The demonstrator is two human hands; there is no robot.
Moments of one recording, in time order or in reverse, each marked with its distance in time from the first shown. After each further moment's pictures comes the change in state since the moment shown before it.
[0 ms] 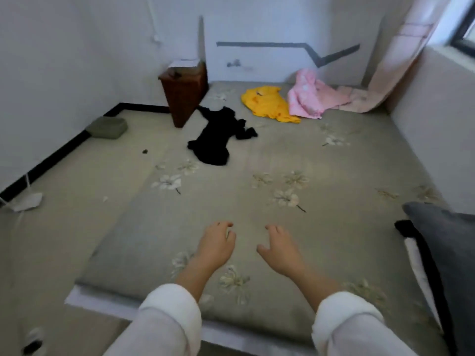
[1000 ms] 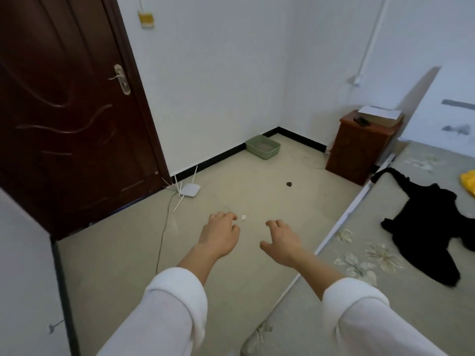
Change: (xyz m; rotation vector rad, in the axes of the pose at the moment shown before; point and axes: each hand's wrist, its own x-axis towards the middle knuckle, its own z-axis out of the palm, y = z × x) left_hand 0.090 -0.508 -0.438 0.101 0.341 -0.407; right_hand 0.248 -0.653 0.205 -0.309 -0.210 -0.619
